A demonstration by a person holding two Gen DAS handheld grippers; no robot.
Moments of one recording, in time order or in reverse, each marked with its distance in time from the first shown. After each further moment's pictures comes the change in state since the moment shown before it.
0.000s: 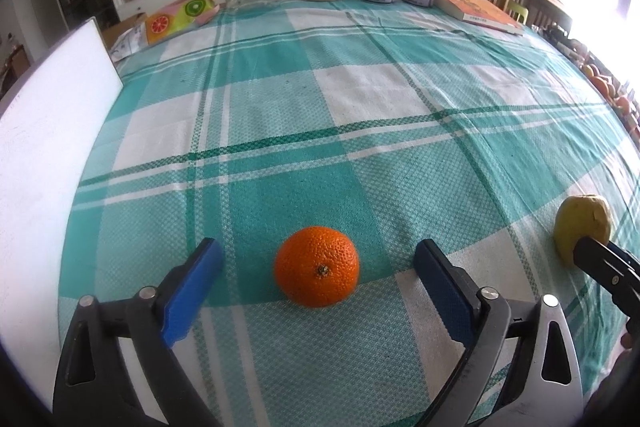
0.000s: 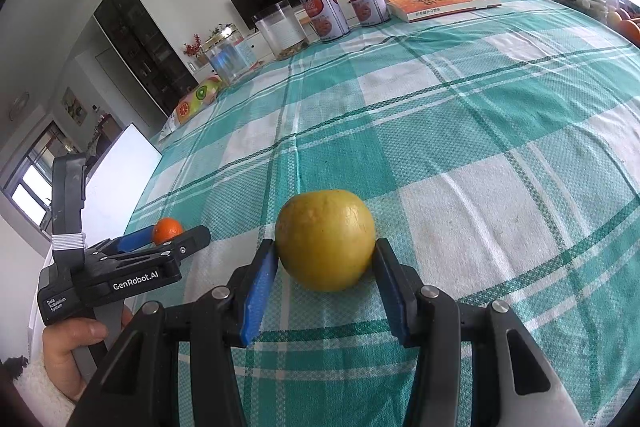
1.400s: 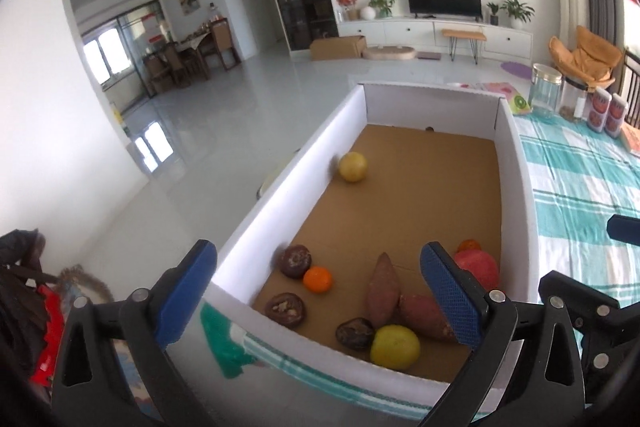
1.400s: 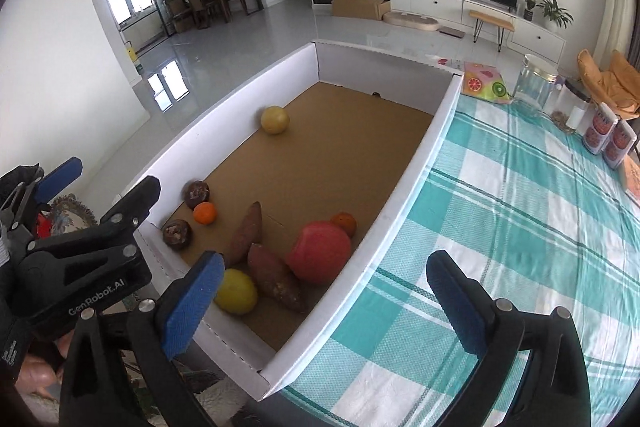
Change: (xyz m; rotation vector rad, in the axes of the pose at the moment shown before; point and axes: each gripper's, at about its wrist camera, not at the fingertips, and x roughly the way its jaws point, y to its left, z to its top) left arm -0.290 0.252 -0.122 -0.371 -0.131 0.616; right arm -0.062 0.420 -0.065 -0.650 0.264 0.167
